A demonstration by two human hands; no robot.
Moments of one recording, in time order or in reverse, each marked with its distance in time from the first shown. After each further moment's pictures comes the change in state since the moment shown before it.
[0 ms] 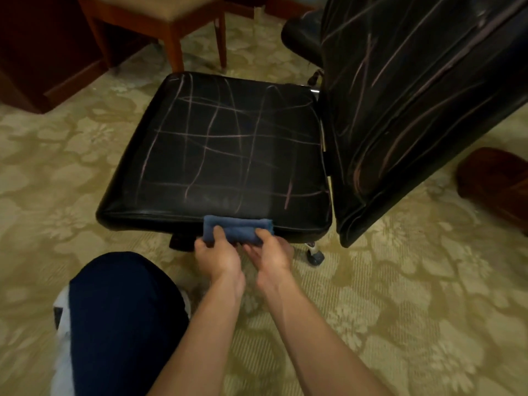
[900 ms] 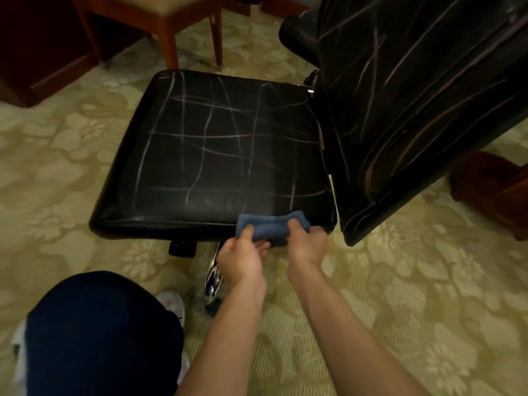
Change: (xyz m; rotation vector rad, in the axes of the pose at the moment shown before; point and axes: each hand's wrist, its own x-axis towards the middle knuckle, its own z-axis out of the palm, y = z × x) left_hand -0.029 -0.005 0.027 -0.058 -0.193 -0.218; right_hand 0.041 -0.040 -0.026 -0.449 0.297 -0.419
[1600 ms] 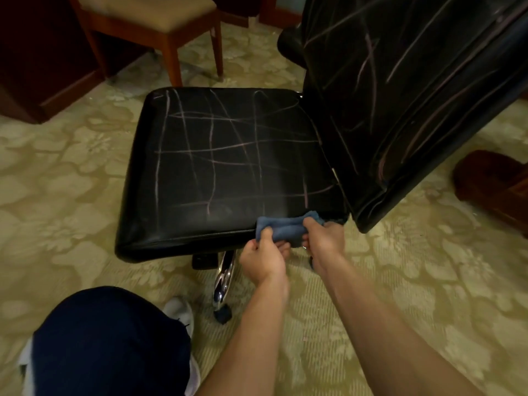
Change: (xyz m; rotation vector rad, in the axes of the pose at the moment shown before) left_hand -0.004 -0.020 0.021 -0.052 -0.012 0.019; right_hand 0.021 -0.021 -0.023 -0.083 -0.096 0.036
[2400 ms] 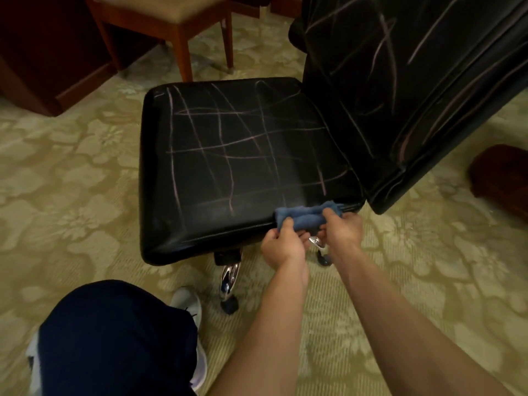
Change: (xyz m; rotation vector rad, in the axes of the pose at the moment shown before) left_hand -0.006 -0.003 0.016 0.007 -0.037 -0.105; right_hand 0.009 -0.007 -0.007 -0.032 0.047 -0.014
